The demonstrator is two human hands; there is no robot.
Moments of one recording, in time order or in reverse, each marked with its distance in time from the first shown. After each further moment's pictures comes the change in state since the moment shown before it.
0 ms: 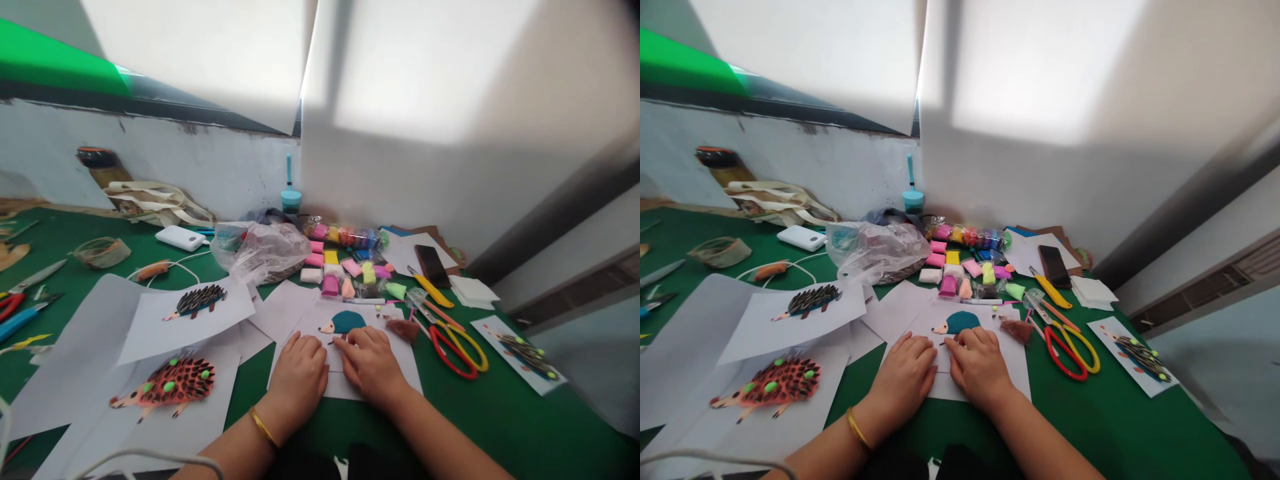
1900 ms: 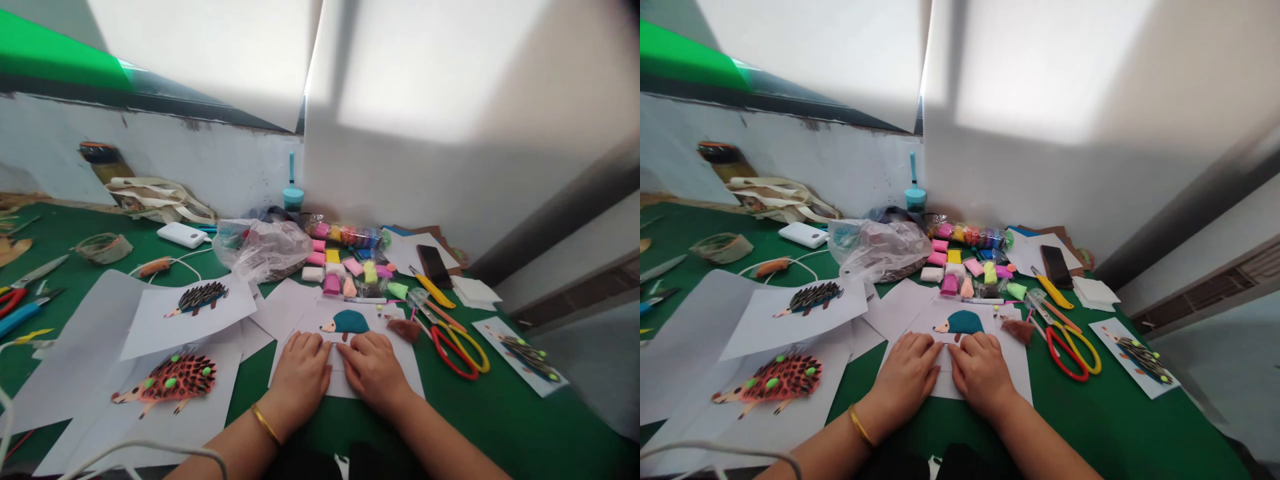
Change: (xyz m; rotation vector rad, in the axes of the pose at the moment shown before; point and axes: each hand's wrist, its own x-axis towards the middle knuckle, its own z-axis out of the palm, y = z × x) left_hand 0.000 0.004 0.000 0.000 0.009 -0.028; right_hand -0.007 -0.003 -0.003 -0.021 0.009 -0.035
